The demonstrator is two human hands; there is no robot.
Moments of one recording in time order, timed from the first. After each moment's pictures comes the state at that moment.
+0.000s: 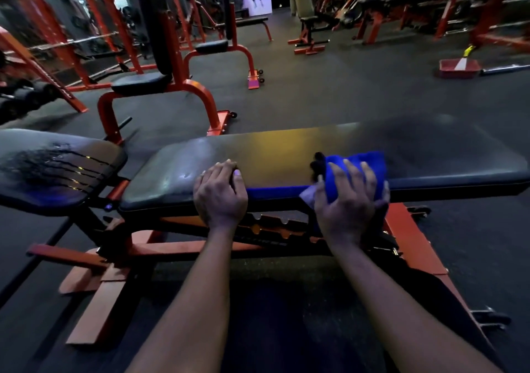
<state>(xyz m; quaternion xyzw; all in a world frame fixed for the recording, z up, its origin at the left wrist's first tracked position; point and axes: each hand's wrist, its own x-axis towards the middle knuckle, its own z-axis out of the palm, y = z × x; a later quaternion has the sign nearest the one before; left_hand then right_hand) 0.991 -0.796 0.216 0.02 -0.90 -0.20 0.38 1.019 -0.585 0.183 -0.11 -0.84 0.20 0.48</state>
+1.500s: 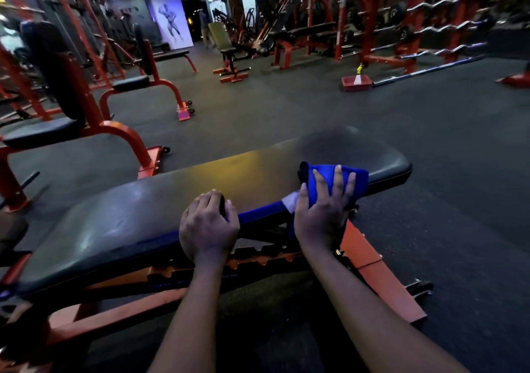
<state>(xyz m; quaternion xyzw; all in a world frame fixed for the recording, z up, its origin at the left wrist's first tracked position) 0.996 -0.698 0.223 -0.07 -0.93 -0.17 0.32 1.020 -0.516 0.187 -0.26 -0.79 0.30 0.48</state>
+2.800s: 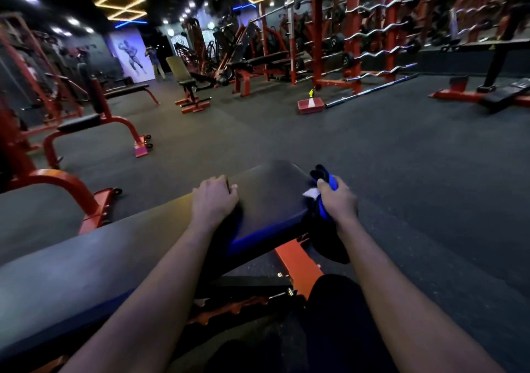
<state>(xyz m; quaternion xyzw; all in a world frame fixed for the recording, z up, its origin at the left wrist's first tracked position) 0.892 -0.490 0.285 -0.19 -0.96 -0.08 0.16 1.005 -0.267 0.222 -0.34 -0.72 0.53 0.29</state>
